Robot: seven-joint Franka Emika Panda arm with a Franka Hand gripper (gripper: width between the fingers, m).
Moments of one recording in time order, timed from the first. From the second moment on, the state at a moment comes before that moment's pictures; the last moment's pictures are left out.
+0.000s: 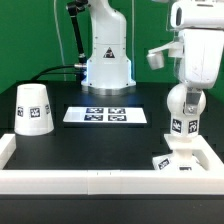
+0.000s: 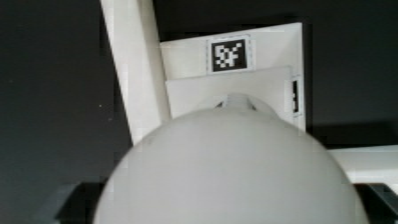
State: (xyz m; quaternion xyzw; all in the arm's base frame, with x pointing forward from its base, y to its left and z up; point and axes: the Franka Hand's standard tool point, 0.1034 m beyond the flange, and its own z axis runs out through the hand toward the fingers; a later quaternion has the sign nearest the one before) arm 0.610 0.103 0.114 0.75 0.65 0.04 0.06
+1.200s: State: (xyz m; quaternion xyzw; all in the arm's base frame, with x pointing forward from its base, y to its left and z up) arm 0.610 0.104 0.114 0.97 0.24 0.07 0.04
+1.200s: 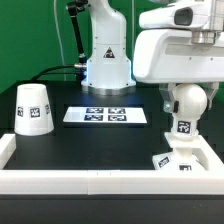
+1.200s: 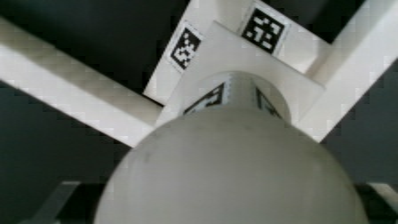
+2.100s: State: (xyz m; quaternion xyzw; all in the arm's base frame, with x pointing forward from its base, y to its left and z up) arm 0.610 0.093 0.113 0.99 -0.14 0.07 0.00
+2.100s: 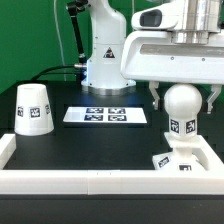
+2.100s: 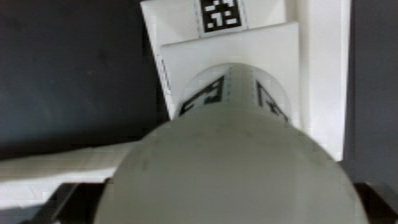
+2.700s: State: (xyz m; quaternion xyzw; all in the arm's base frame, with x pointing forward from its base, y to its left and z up) arm 0.603 0.096 0.112 0.92 -0.39 0.05 -0.03
